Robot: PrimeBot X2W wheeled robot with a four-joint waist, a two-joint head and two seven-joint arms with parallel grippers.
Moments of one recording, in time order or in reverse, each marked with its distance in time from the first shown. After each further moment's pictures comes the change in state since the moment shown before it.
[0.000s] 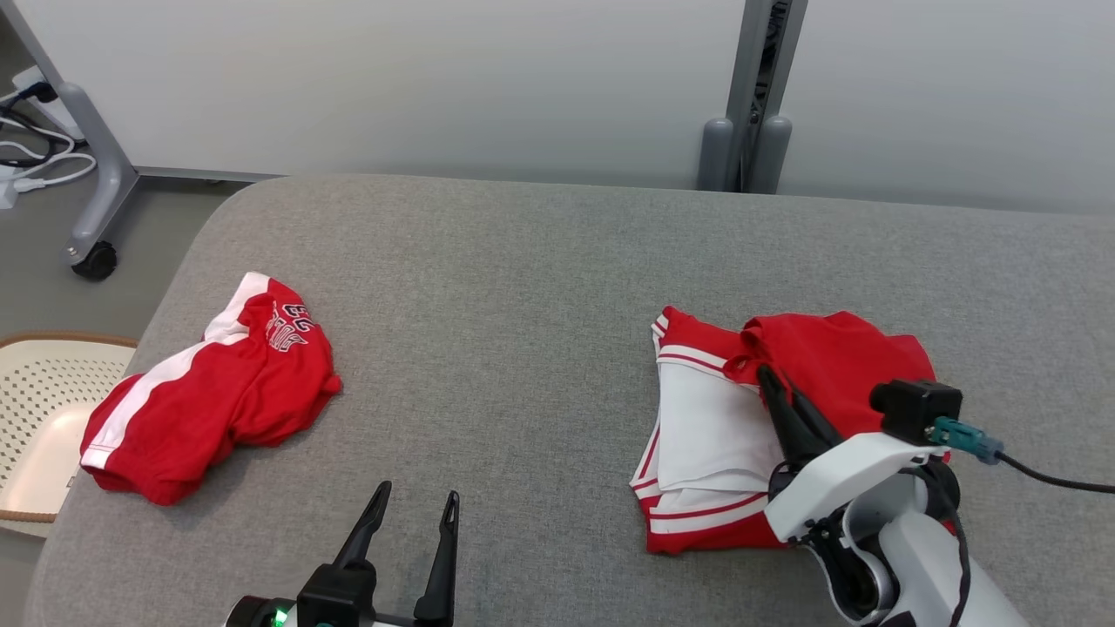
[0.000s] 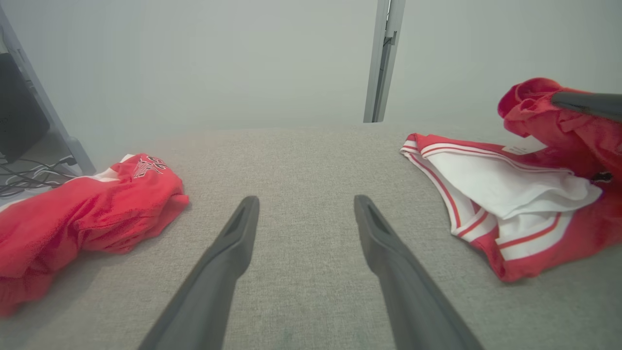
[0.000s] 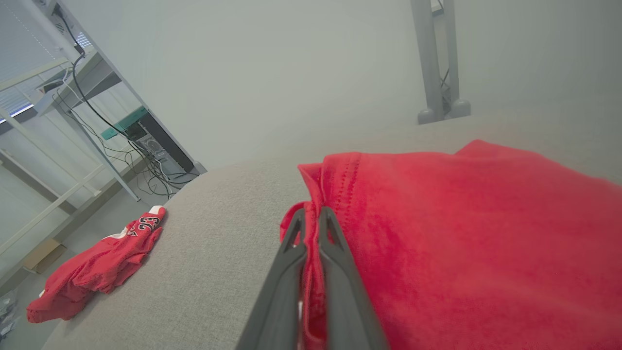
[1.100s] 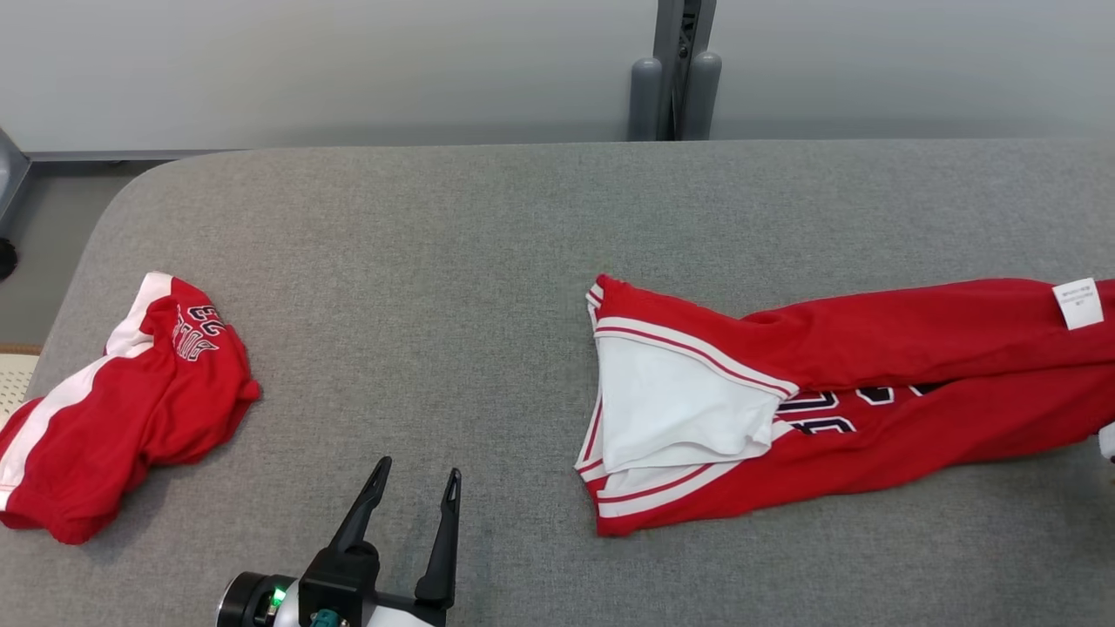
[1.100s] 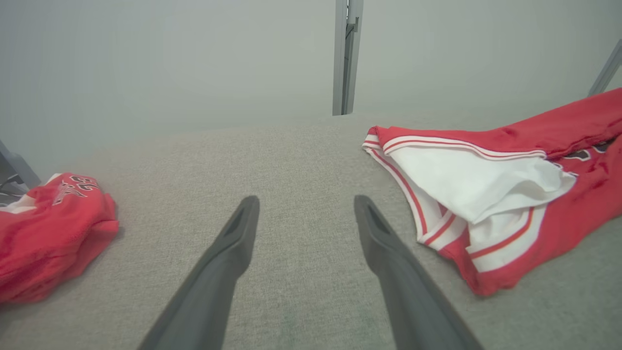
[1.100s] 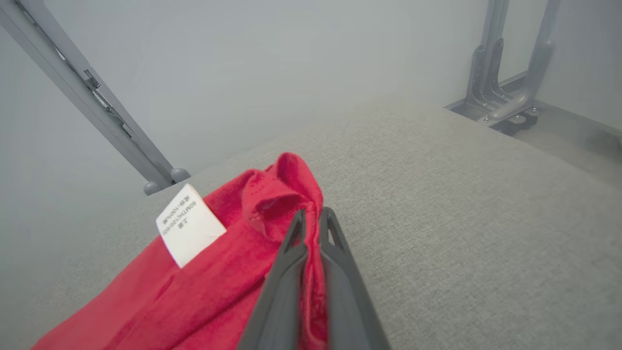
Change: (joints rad) left arm -0.024 0.006 -0.006 -0.033 0.030 0.010 0.000; right arm -0.233 -0.282 -0.449 0.528 -0.073 0.000 -0.124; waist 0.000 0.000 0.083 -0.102
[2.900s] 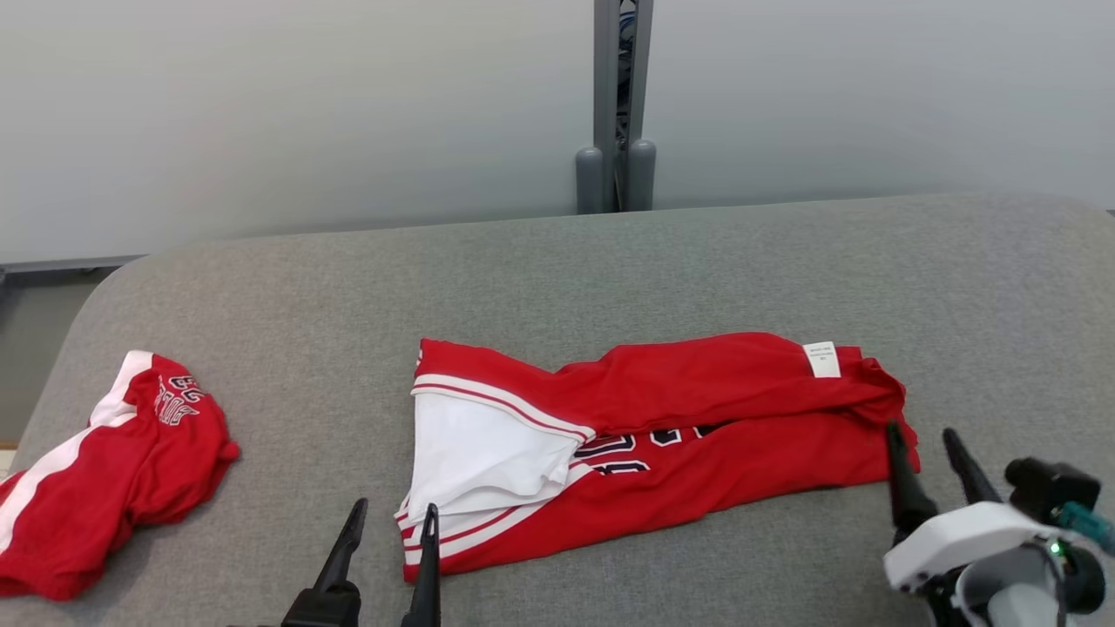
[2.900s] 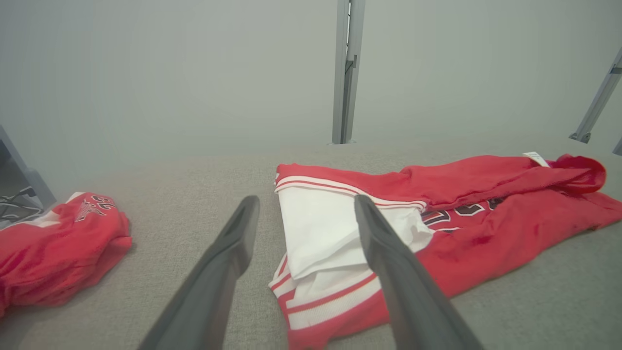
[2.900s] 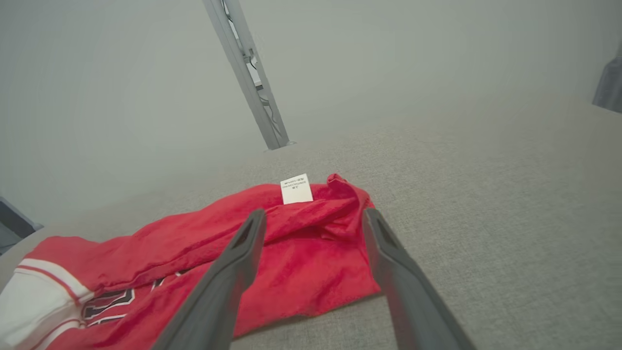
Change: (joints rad) left arm 0.085 0.003 0.012 -0.036 -0.047 0.074 0.000; right arm 0.383 0.267 0.150 -0.490 -0.137 0.000 0.007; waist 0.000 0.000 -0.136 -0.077
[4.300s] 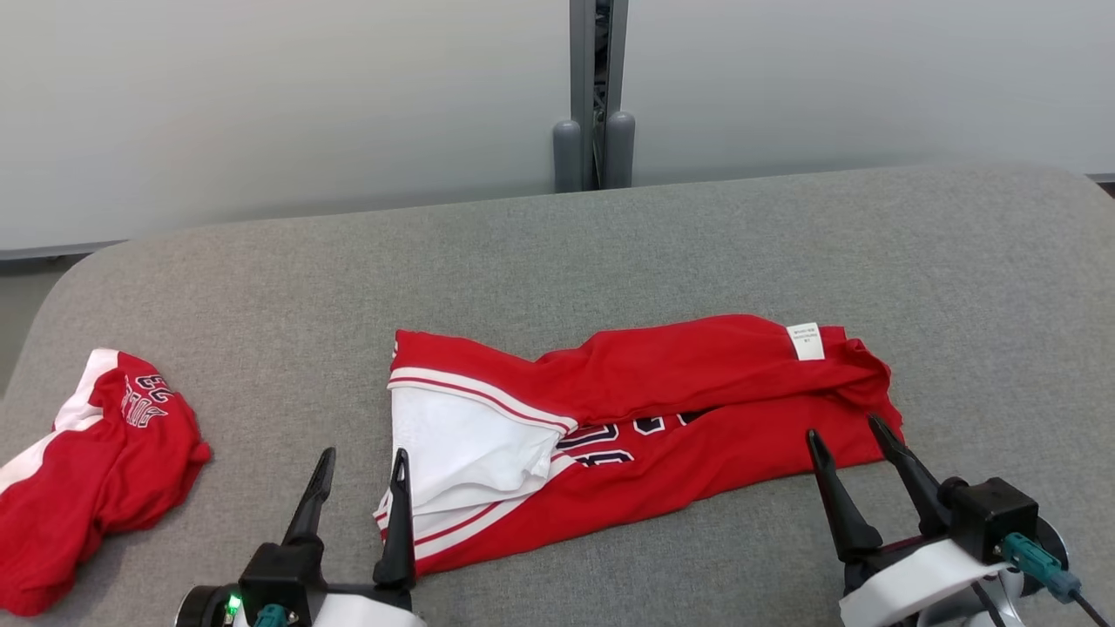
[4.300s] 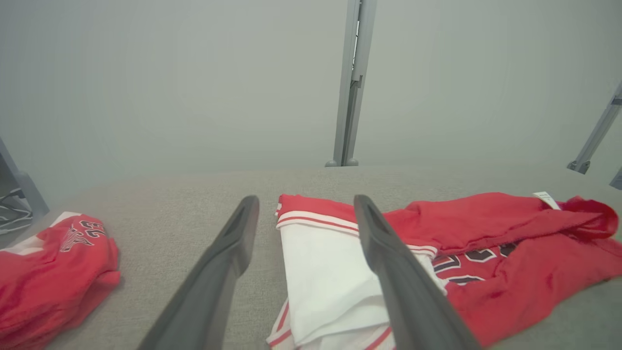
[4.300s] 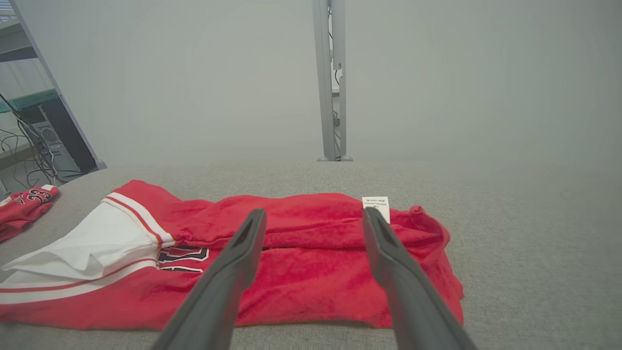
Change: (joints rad) left arm -0.109 0.119 -0.104 -0.057 -0.199 0.133 0.001; right arm 0.114 -0.077 0.216 -0.313 -0.095 0.000 -0.009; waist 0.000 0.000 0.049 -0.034
